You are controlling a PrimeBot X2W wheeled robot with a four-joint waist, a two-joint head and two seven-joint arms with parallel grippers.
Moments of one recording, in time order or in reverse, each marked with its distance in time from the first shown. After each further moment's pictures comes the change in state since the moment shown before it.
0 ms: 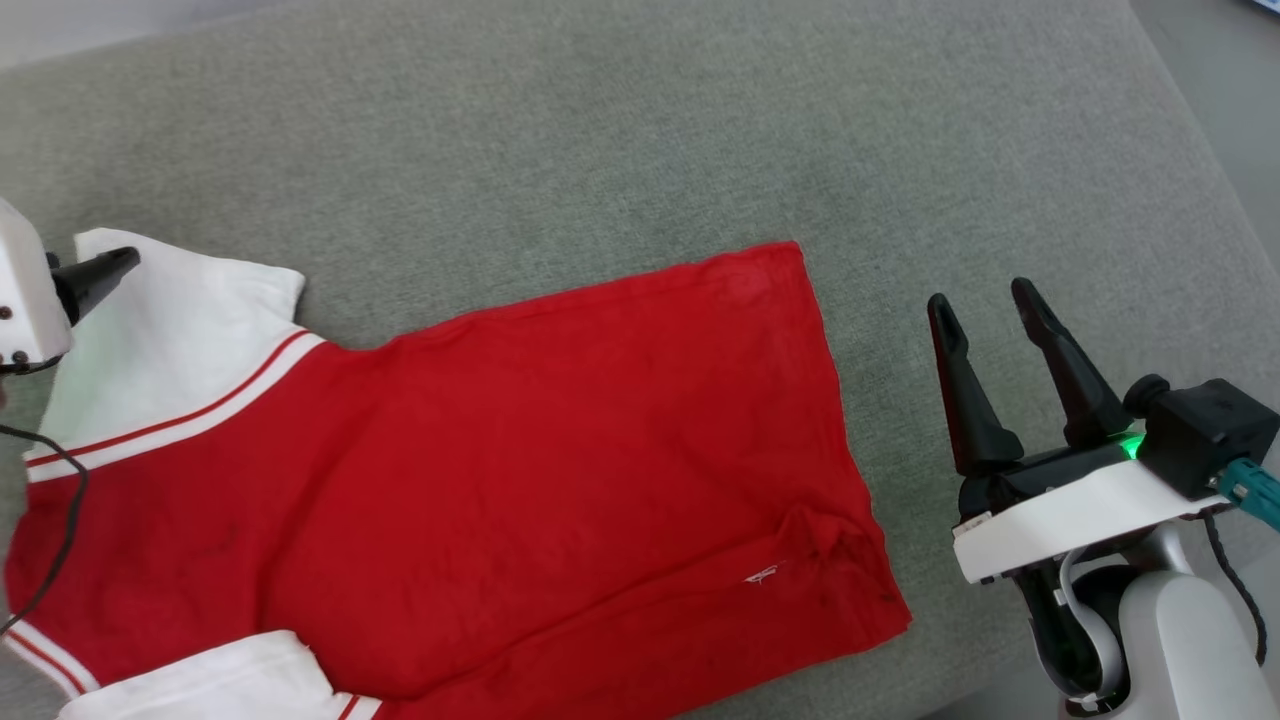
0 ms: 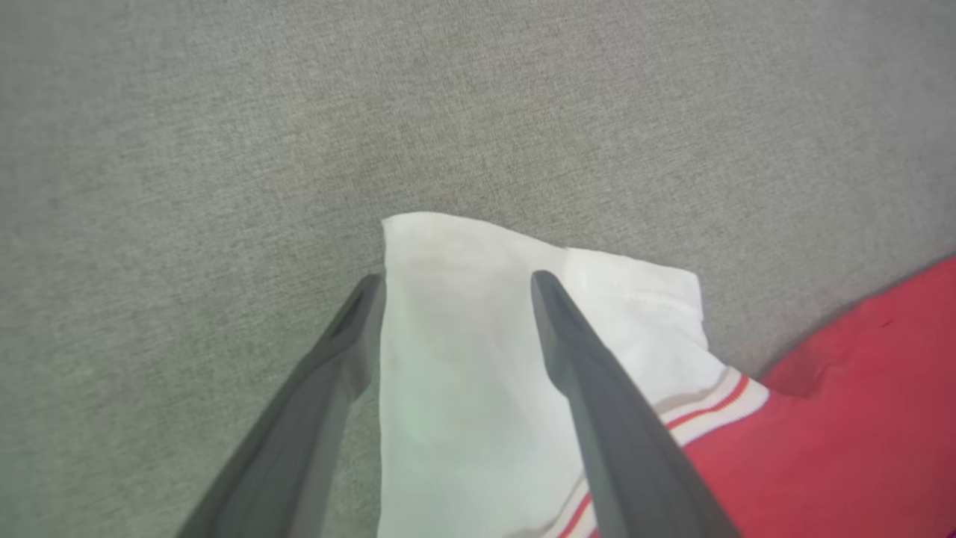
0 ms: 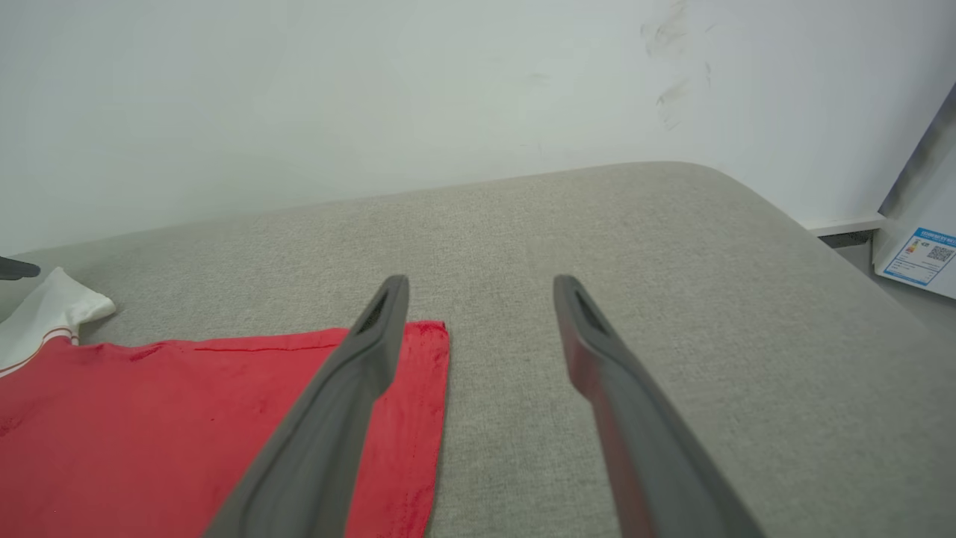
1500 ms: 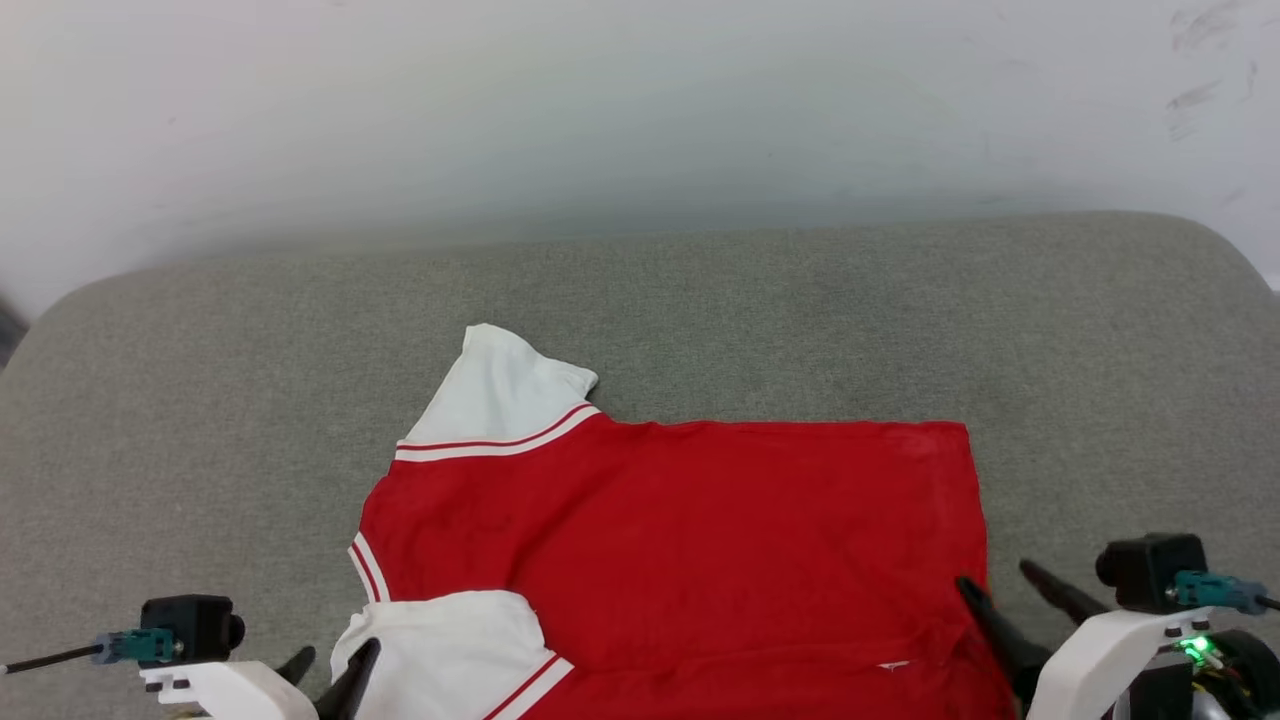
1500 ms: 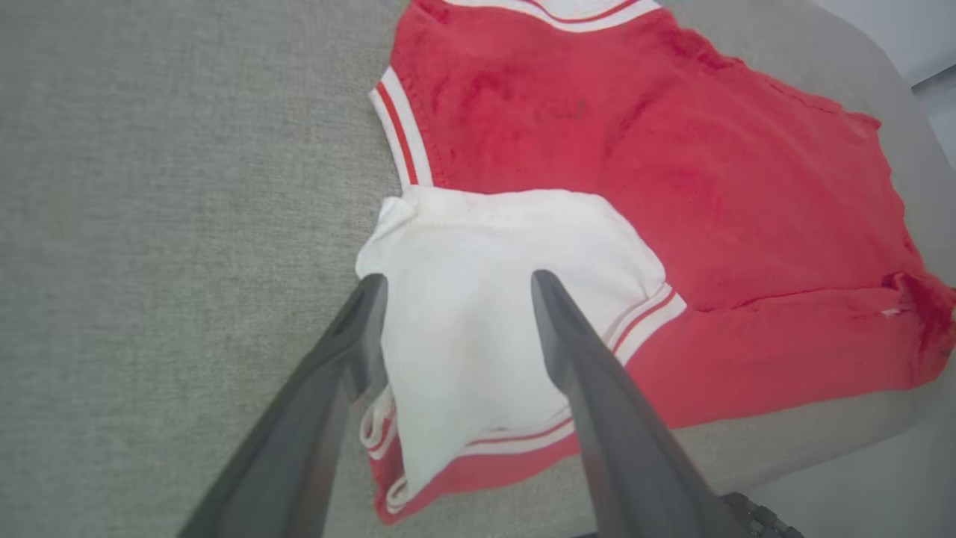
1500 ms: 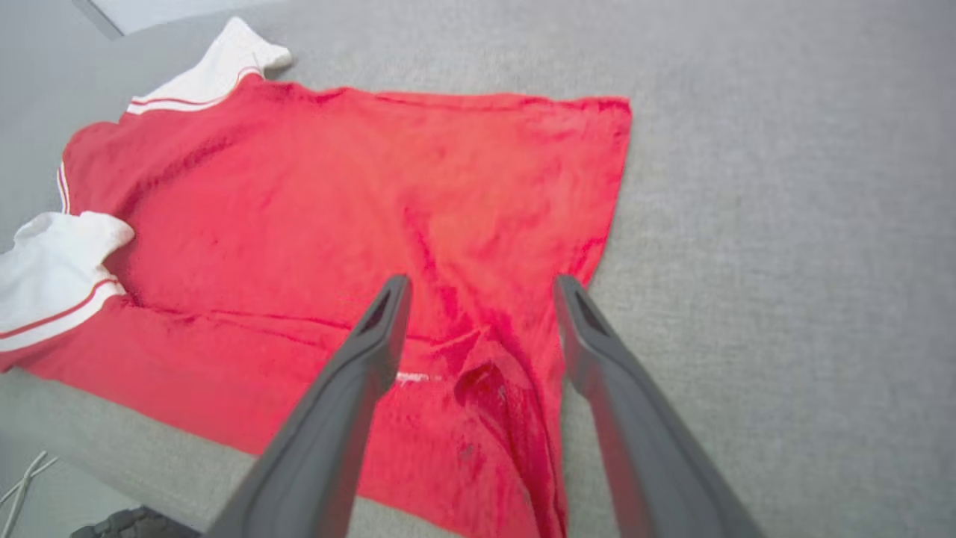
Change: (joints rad) left arm 0.857 -0.191 -0.007 -0.404 0.006 0.183 -0.497; right arm 0.260 -0.219 0.036 0.086 0.183 0.000 0.413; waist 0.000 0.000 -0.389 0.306
